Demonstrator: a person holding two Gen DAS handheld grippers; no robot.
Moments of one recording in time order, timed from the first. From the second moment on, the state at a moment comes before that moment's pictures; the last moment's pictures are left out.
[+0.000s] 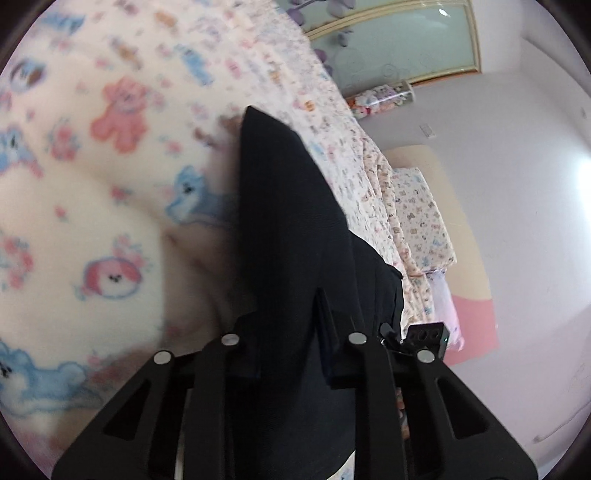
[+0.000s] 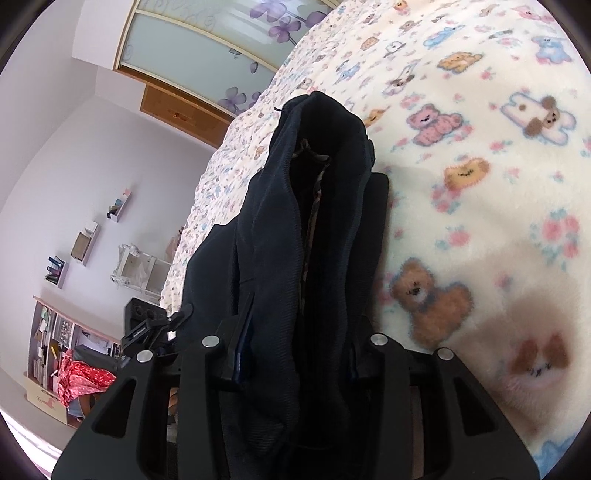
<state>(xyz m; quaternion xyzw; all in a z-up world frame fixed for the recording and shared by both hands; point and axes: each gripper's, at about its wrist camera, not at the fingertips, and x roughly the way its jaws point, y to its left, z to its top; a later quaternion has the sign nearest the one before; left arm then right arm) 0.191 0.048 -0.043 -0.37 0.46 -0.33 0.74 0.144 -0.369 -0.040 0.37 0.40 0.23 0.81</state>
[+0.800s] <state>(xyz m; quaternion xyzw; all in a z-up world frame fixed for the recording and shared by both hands) 0.147 0.054 0.009 -0.37 0.33 -0.36 0.79 0.144 -0.370 0.013 0.39 0.28 0.27 0.83</state>
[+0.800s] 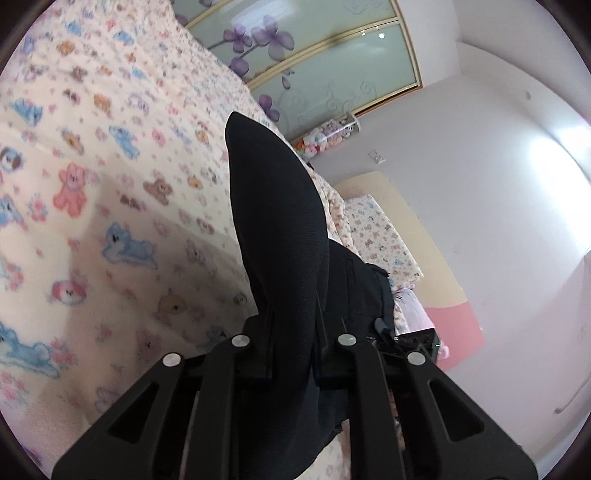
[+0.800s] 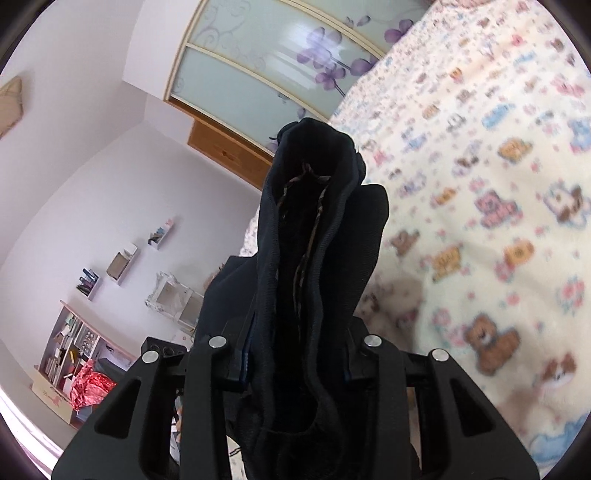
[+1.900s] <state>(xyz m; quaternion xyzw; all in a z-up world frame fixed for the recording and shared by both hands) 0.299 -0.006 -0.027 -0.26 0.36 -0.20 0.87 0.269 -0.417 -0.048 0.43 0.31 0.15 0.83</state>
